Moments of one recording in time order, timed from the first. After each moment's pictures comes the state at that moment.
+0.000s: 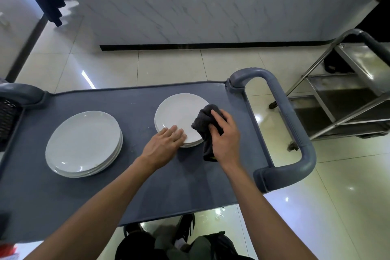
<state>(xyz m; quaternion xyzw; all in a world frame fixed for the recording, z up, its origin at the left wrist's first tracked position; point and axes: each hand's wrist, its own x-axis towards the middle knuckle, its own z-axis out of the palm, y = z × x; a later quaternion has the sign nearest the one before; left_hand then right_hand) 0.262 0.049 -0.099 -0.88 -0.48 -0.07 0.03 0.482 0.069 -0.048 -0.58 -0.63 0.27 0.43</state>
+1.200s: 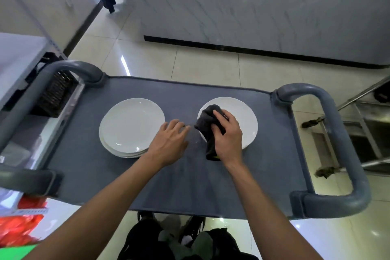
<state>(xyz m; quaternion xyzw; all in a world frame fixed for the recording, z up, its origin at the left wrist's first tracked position) 0.183 0.007 -0.075 -0.76 -0.65 -0.04 0.00 0.374 0.072 -0.053 -0.52 -0.71 0.31 0.36</state>
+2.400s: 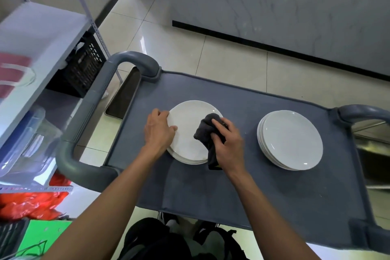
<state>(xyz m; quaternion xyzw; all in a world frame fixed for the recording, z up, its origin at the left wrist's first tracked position) -0.022 -0.032 -0.089 -0.39 -0.87 -0.23 -0.21 0.191 0.019 -0.070 -0.50 -0.75 0.34 0.28</state>
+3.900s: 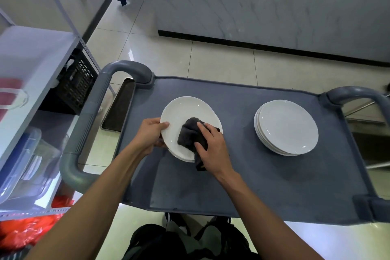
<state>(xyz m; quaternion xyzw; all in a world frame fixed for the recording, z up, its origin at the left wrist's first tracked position) -0.043 -0.051 -0.047 -0.19 -0.69 -0.44 -0.54 0.168 -0.021 -0.085 -0.49 -0.79 0.32 0.19</state>
